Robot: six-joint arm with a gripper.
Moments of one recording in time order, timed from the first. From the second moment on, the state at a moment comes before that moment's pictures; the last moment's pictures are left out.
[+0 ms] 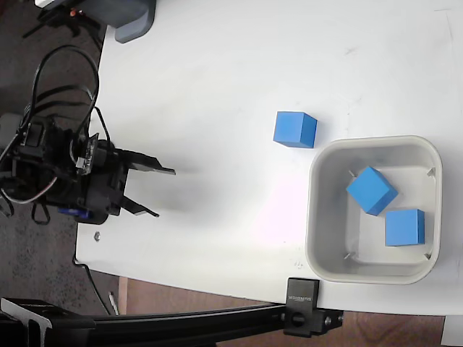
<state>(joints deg) -6.6 173.7 172.8 45.4 13.7 7.4</state>
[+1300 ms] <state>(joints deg) 5.4 163.5 159.4 46.1 1.3 7.6</state>
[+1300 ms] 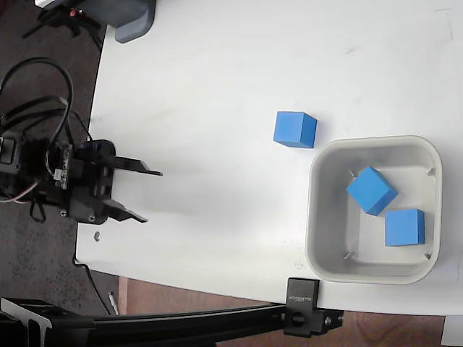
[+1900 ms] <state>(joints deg) -11.6 116.5 130.9 28.1 12.4 15.3</state>
